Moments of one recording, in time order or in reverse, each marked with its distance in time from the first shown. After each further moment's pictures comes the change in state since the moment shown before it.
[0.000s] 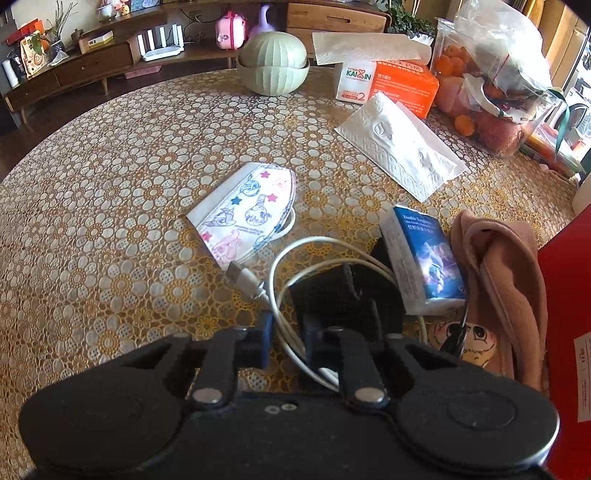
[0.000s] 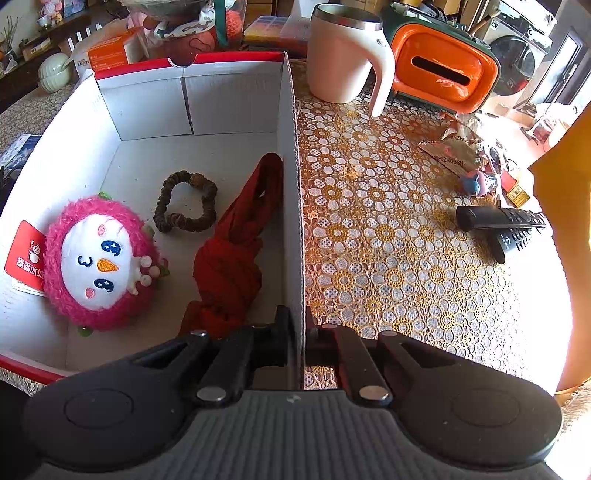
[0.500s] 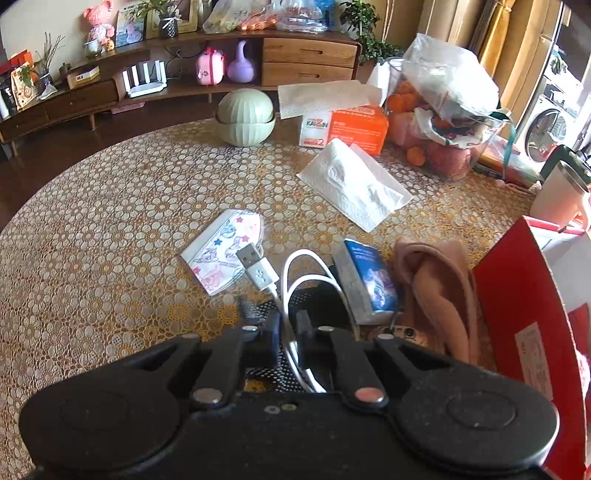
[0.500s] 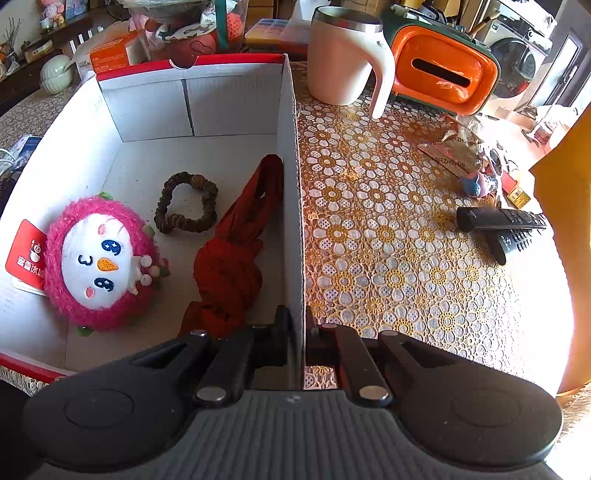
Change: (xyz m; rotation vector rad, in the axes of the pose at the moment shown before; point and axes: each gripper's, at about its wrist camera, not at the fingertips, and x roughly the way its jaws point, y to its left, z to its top) left arm -0.069 -0.022 0.001 0.072 -0.100 -0.047; right arm 0.000 0.000 0.000 -0.003 -0.009 0.003
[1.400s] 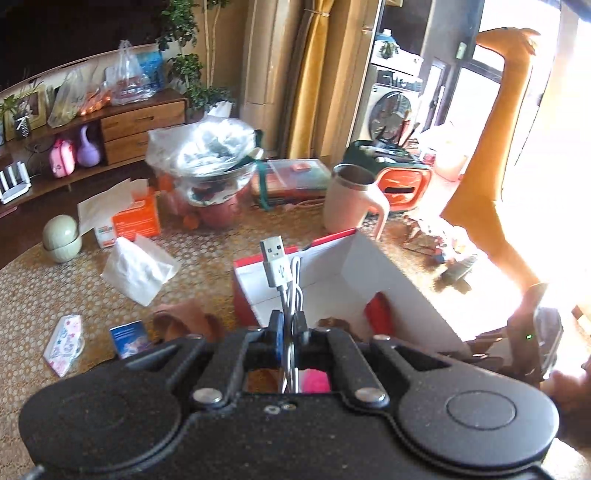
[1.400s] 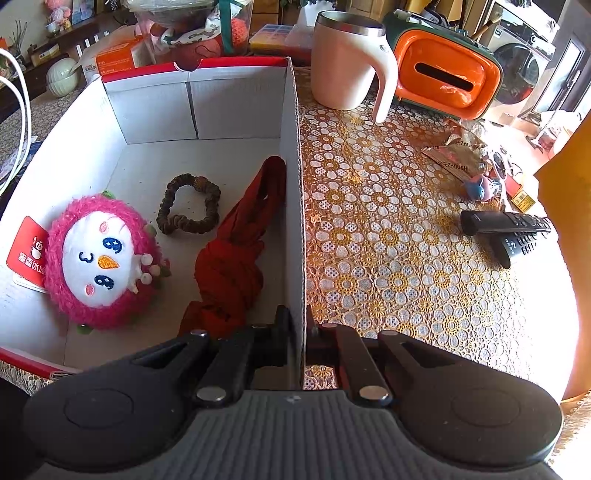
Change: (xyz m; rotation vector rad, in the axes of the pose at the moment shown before) left arm -0.125 -0.186 0.003 0.328 -0.132 -0.353; right arm 0.002 -0.001 -0.003 -0.009 -0.027 0.017
